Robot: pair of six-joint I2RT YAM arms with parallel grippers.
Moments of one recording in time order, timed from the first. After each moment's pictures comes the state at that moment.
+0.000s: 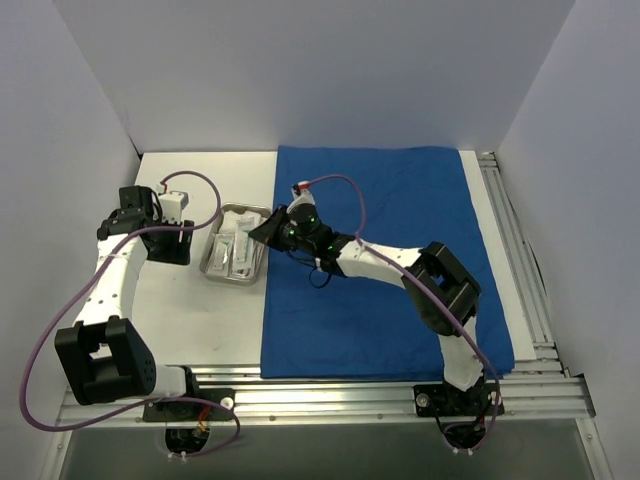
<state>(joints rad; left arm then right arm) 0.15 1.39 1.17 -0.83 0.11 0.28 0.81 1.97 1.30 0.35 -0.08 1.03</state>
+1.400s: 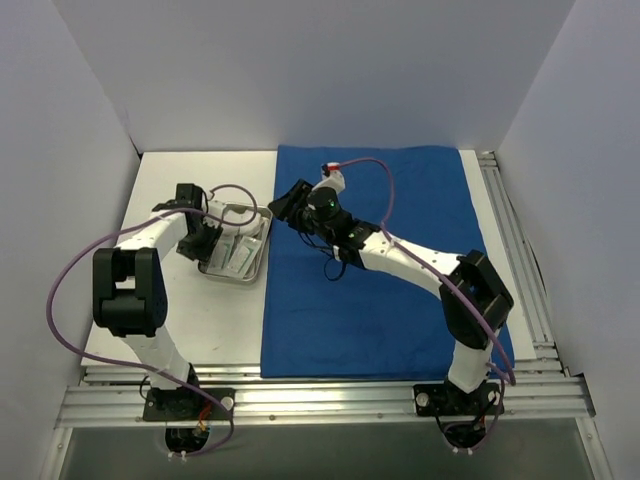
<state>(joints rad) -0.03 1.78 1.23 -0.68 -0.05 0.33 0.80 1.82 1.32 0.21 0.17 1.02</state>
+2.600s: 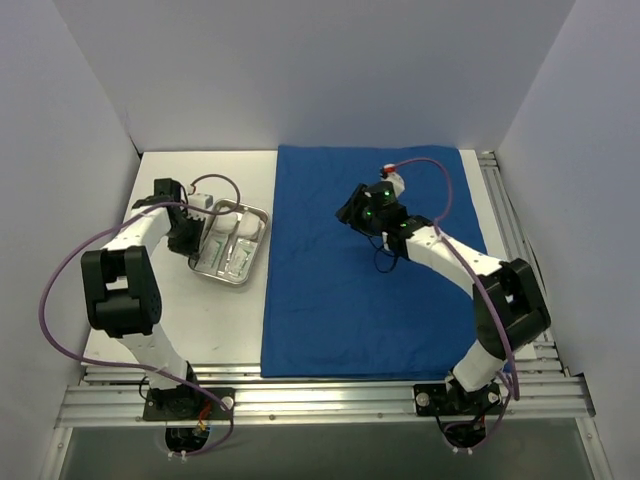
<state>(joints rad) 0.07 1.80 1.29 -0.73 0.13 0.30 0.52 1.65 1.10 -0.02 0.09 0.86</state>
